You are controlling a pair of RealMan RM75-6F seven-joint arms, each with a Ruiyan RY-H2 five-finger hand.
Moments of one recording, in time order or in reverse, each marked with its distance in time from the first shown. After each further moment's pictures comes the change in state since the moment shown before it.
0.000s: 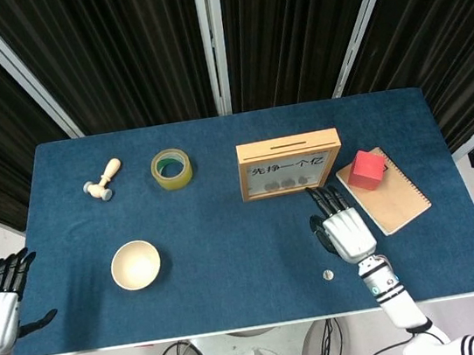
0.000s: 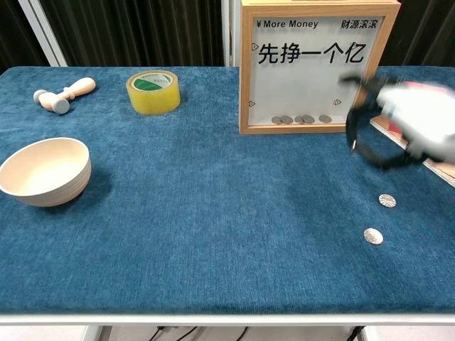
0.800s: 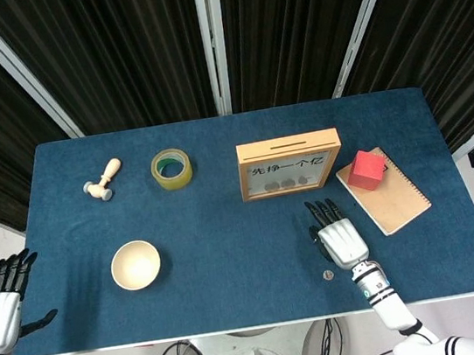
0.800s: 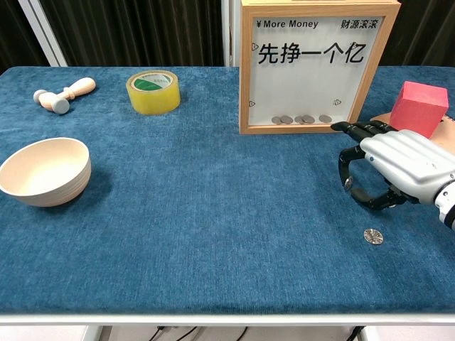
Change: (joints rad) left arm -0.003 -0.024 0.001 0.038 -0.006 -0.012 0.008; right arm 0.002 -0.147 -0.049 0.239 0.075 -0.101 -0.047
